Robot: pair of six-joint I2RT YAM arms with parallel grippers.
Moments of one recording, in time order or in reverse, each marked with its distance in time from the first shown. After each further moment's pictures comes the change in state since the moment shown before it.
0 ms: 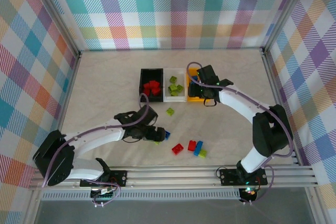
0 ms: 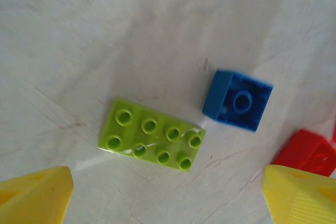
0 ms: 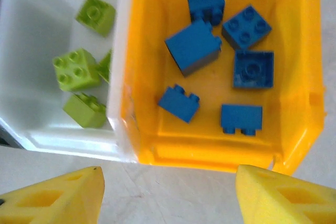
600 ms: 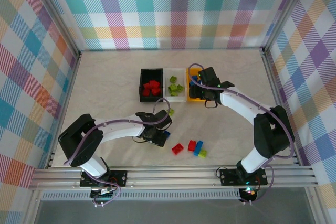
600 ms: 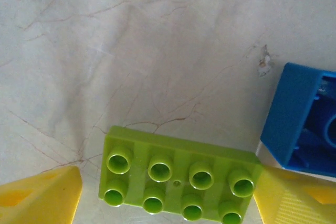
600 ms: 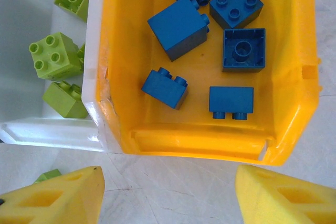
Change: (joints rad) left arm -0.081 0.278 0.122 -0.067 -0.183 0.106; right arm -0.011 -0.020 -0.035 0.029 0.000 0.006
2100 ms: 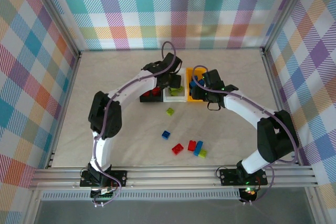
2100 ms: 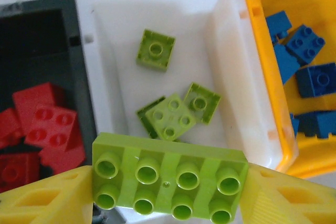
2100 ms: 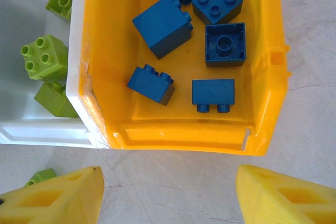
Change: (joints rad) left arm 0.267 0.472 0.986 -0.101 -0.046 0.101; right arm -0.020 -0.058 -0.076 0.044 -0.005 0.018
